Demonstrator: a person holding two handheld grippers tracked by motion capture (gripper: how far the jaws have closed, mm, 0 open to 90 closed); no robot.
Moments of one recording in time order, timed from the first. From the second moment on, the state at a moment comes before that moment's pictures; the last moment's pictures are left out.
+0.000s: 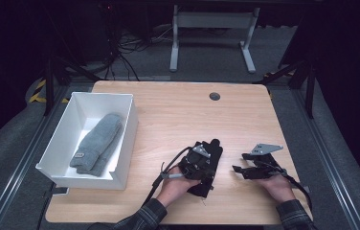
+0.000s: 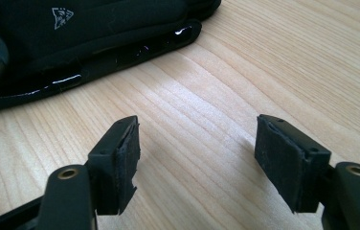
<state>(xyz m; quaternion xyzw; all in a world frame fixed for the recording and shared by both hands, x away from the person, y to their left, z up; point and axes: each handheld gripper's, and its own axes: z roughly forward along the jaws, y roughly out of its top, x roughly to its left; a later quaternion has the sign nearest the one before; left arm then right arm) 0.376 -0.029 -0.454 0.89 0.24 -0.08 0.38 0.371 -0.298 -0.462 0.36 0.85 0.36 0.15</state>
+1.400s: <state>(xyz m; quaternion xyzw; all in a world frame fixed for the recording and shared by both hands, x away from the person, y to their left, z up) 0.387 0.044 -0.420 0.91 0.23 0.04 0.34 0.374 -0.302 -0.469 0.36 0.84 0.36 0.18</state>
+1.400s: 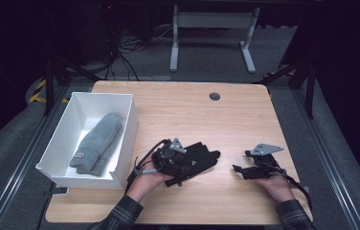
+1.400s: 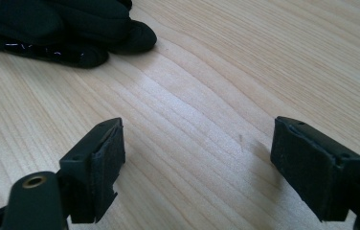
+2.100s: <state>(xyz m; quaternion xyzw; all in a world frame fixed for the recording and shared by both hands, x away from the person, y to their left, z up) 0.418 0.015 -0.449 0.93 0.20 0.05 0.29 0.374 -0.302 -0.469 0.36 0.84 0.36 0.17</state>
